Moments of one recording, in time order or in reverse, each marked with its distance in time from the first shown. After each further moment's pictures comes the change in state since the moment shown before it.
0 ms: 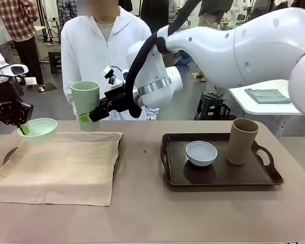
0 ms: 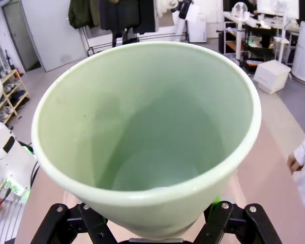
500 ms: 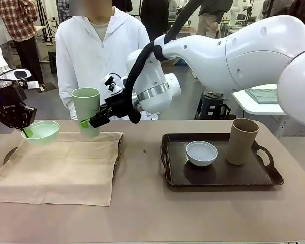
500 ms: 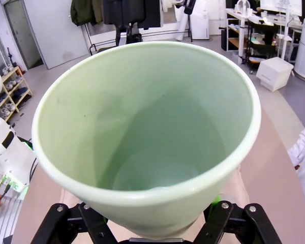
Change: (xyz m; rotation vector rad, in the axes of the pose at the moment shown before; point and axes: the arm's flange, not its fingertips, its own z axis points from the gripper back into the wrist) left arm 0.002 0.000 -0.003 -0.006 0.001 0.005; right arm -0.005 -0.003 -0.004 0.003 0.016 0.007
